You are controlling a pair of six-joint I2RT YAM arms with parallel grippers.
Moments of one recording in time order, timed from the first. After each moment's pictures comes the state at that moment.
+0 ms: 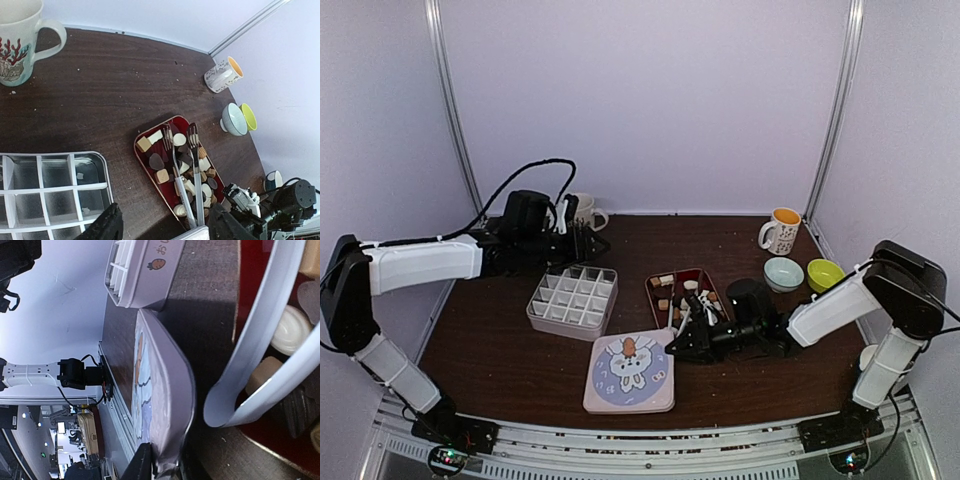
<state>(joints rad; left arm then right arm) -0.62 1.53 1.04 0.00 0.25 -0.61 0.81 1.69 0.56 0.59 -0.63 1.00</state>
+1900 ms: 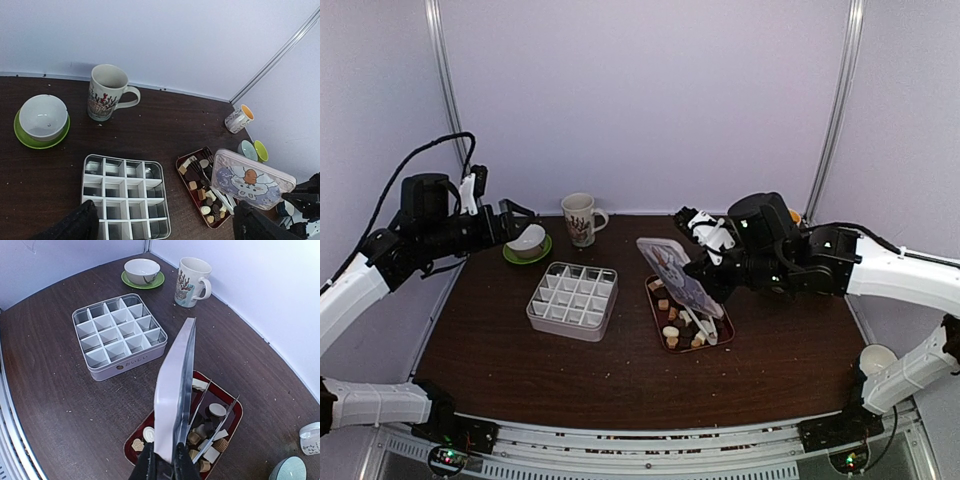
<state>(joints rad) -0.43 0.98 1.00 -0.39 0.13 -0.49 1.00 1.32 1.17 -0.43 0.20 -0.04</state>
